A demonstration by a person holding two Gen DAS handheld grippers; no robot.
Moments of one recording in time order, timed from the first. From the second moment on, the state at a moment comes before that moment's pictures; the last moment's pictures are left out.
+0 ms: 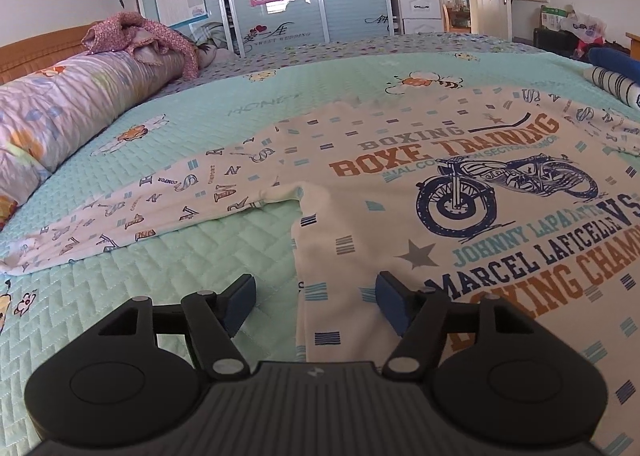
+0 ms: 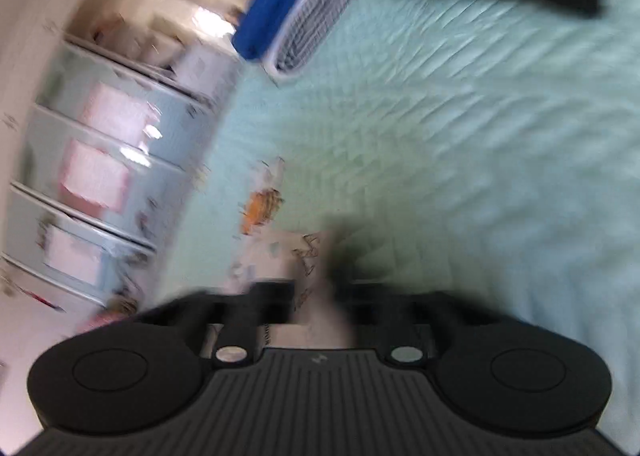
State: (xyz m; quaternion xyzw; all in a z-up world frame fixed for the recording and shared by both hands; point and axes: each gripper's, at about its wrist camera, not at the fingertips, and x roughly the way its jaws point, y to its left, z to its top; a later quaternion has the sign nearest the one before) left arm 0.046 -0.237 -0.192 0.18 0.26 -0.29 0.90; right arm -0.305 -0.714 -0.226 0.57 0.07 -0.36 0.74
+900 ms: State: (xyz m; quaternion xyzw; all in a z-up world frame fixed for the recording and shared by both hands) left arm 0.011 -0.198 -0.161 0.17 0.27 -0.29 0.90; right arm -0.234 -0.584 -0.198 0.45 0.21 -0.18 0.85
